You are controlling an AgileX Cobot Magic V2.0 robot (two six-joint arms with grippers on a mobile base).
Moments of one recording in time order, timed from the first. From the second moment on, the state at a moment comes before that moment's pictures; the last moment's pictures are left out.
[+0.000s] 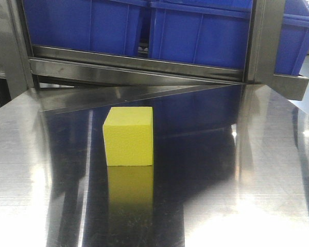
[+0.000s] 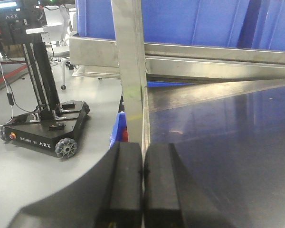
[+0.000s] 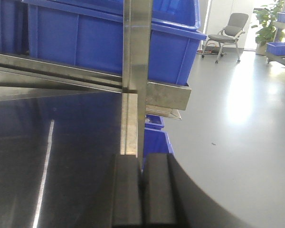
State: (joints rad) left arm -0.03 -0.01 0.00 0.23 0.13 -0.20; right arm -0.04 -0.01 0.03 0.26 0.07 -0.27
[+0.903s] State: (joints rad) left arm -0.03 -0.01 0.00 0.23 0.13 -0.20; right arm -0.04 -0.01 -0.01 0.26 0.11 -0.27
